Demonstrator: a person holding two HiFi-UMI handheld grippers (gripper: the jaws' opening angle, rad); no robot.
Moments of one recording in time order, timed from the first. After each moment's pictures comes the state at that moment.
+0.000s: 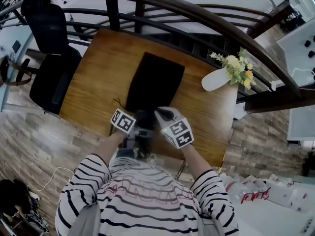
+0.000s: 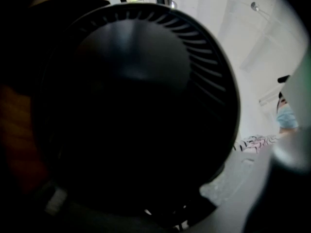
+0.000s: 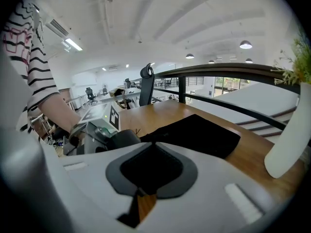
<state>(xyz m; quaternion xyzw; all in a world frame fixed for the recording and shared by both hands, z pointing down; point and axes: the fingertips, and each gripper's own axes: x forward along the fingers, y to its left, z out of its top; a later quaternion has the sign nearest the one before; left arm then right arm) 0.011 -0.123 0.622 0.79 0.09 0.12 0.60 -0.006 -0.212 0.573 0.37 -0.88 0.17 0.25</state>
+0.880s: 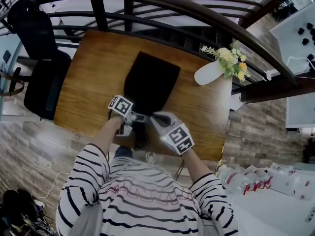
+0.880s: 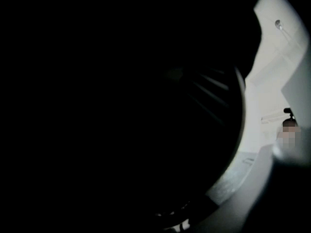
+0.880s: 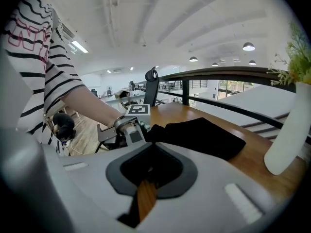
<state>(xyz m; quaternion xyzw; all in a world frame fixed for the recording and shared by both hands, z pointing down) 0.035 -0.173 0.638 0.72 0.12 0.14 0.67 0.004 -0.183 0.571 0.35 -0.89 0.16 0.24</state>
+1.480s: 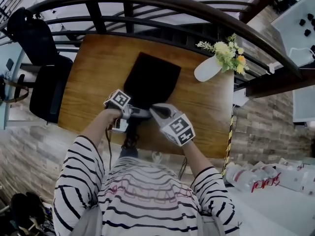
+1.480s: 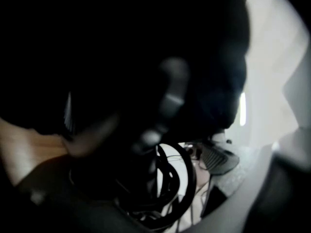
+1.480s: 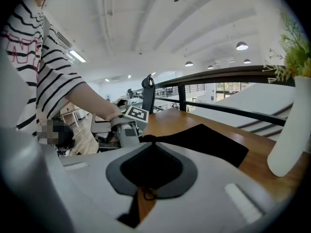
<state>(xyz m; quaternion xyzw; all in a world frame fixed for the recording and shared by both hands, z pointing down) 0.008 -0.171 0.646 0.58 0.03 0.25 0.77 0.015 -0.208 0.557 0.36 -0.90 0.17 0.19</state>
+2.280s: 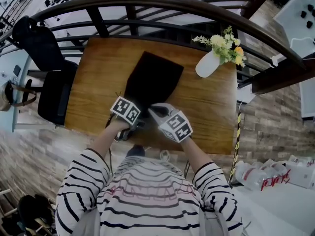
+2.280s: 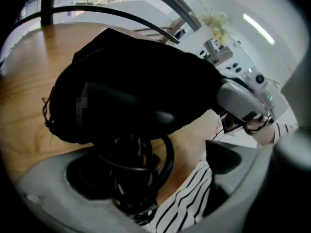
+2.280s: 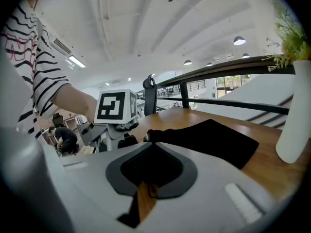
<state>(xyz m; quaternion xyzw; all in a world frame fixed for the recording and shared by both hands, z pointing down) -0.027 -0.155 0.664 0.75 -0.10 0.48 0.44 0.001 -0.190 0.564 0.35 -0.90 0.19 0.17</state>
